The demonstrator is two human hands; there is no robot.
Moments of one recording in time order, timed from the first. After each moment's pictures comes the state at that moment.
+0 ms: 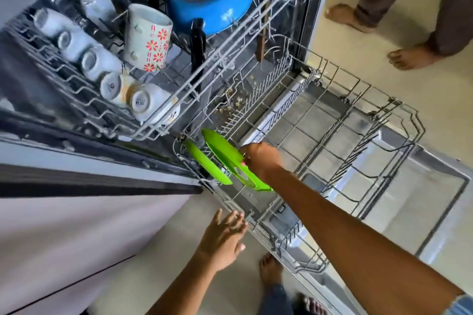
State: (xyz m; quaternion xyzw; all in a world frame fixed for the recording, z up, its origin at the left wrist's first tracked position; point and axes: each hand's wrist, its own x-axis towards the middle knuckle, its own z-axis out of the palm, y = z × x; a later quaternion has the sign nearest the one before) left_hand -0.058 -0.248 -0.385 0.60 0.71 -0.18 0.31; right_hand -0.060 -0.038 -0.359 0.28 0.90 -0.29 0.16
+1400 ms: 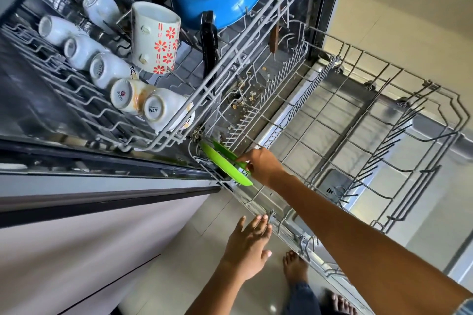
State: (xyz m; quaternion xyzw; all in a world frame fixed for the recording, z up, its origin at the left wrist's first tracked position) left_hand -0.060 -0.253 -0.391 0.58 0.73 -0.13 0.35; right_hand -0.096 -0.074 -0.425 0.26 0.86 -0.43 0.13
